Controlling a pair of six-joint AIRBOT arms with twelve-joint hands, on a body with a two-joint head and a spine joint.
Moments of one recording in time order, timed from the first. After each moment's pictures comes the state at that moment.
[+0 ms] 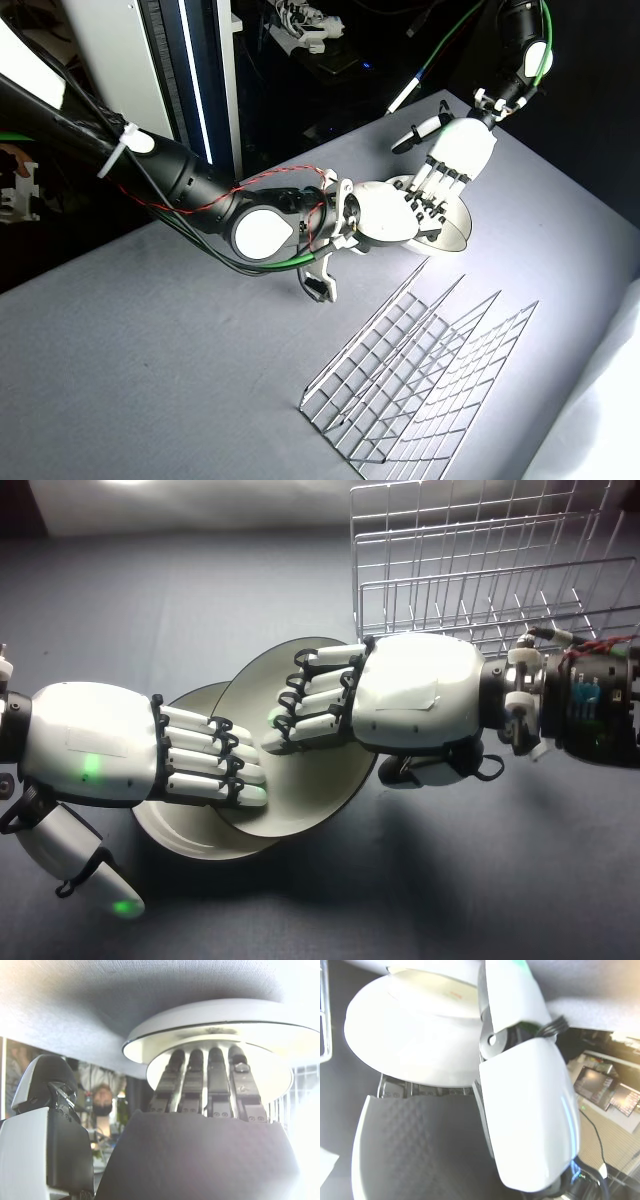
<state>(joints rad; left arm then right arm) 0.64 -1.10 1.55 1.49 -0.99 -0.02 -0.50 -1.37 1.37 -0.71 0.62 -0.54</state>
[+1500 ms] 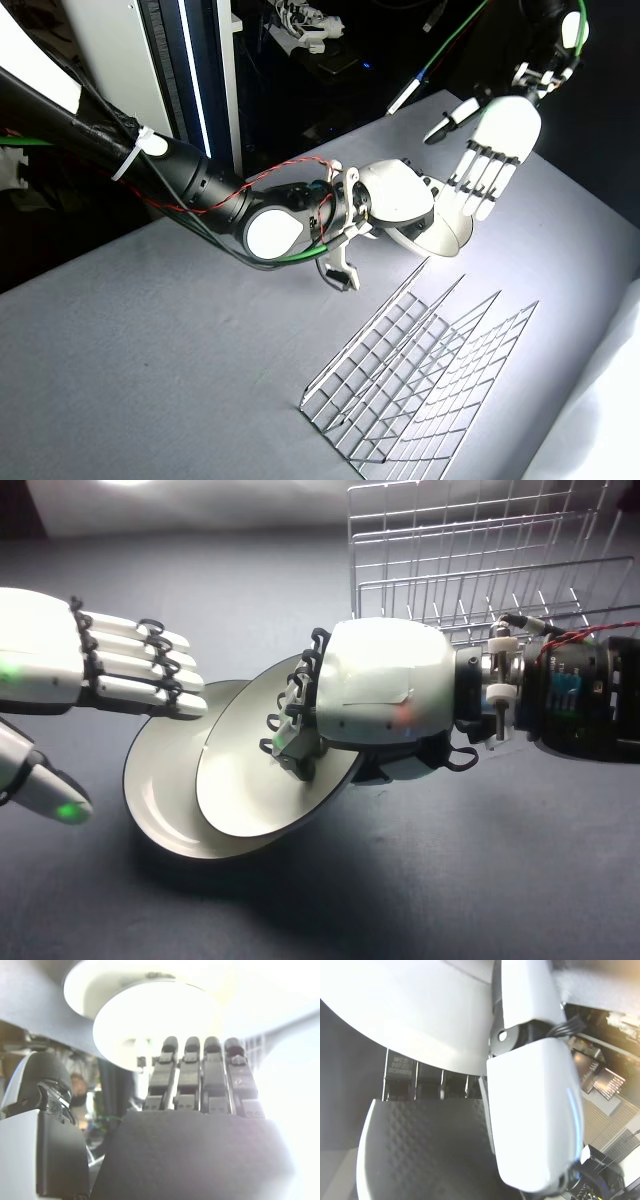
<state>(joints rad) 0.50 -0.98 1.61 1.48 -1.04 -0.13 -0.46 -1.39 1.34 -0.72 0.70 -0.55</state>
